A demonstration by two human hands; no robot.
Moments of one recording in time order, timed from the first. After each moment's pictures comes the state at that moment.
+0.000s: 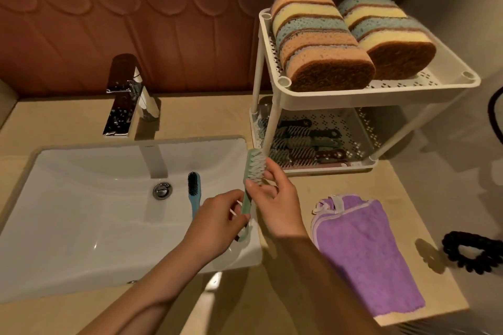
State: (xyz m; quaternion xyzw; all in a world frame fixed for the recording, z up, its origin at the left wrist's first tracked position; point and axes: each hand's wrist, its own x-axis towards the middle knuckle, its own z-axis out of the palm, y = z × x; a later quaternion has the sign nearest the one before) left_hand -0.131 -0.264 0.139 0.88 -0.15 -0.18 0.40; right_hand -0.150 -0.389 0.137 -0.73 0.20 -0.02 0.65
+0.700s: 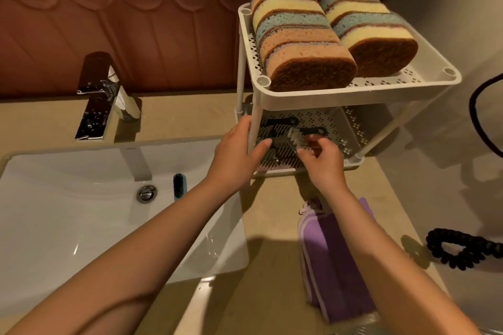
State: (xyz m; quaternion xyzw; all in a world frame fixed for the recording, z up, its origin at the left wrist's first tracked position) left_hand -0.061 -0.339 0.168 0.86 -0.19 -0.06 0.46; right_hand -0.094 -0.519 0.121 -0.87 0.25 -0.11 0.41
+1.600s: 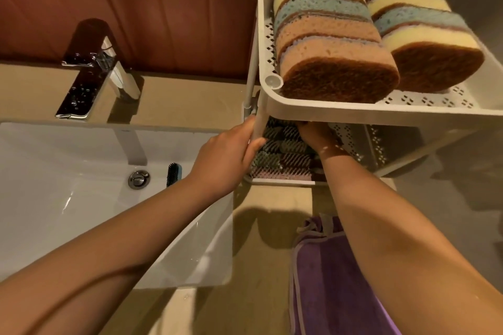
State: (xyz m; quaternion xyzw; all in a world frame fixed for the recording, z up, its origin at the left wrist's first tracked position) left_hand -0.041 -0.339 0.155 0.91 -0.24 0.03 0.34; right_hand 0.031 -0.558 0.084 -0.92 0.17 0.02 0.35
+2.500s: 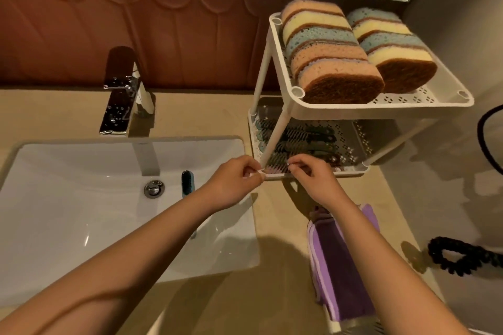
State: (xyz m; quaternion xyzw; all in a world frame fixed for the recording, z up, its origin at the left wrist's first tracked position) left_hand -0.066 -0.287 0.155 0.82 -0.16 -0.26 0.48; right_hand -0.102 -0.488 0.128 -0.90 0.12 0.04 0.41
